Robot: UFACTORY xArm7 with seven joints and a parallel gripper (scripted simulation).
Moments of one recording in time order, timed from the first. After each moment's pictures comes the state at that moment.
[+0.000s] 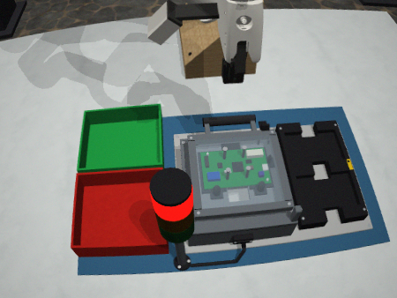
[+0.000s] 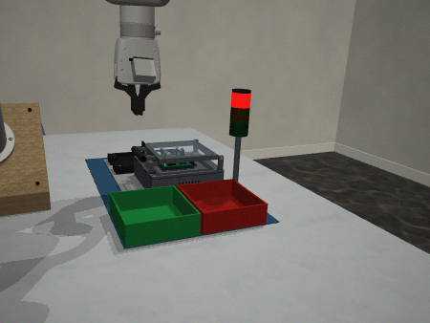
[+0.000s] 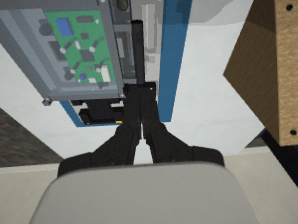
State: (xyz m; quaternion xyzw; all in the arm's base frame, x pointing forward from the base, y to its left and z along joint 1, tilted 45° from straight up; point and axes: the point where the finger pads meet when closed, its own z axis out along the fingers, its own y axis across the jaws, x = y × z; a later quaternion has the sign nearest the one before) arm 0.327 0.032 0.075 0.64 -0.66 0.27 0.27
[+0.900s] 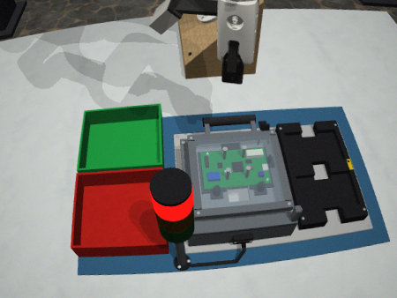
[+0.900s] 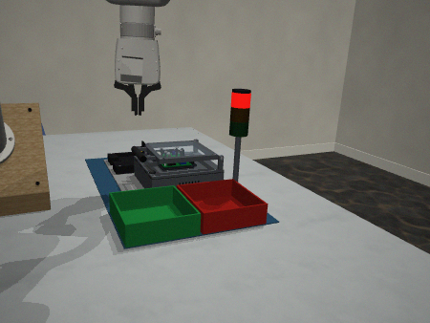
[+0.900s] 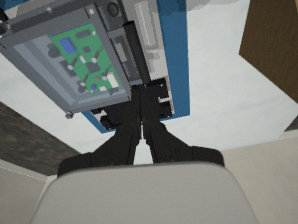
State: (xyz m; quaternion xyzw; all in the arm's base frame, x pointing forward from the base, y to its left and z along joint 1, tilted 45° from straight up) arm 0.327 0.032 0.075 0.56 -0.73 0.30 0.23
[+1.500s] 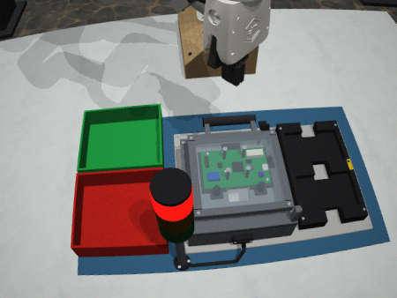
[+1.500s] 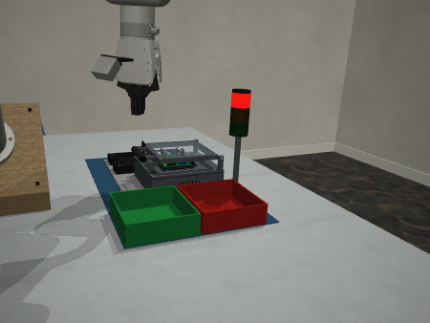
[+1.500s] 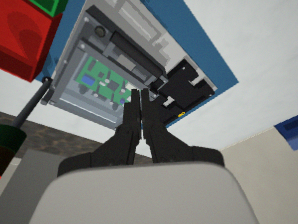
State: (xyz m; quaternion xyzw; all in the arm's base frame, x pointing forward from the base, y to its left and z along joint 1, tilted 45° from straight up) arm 0.327 0.032 0.075 0.33 -0.86 0.35 0.14
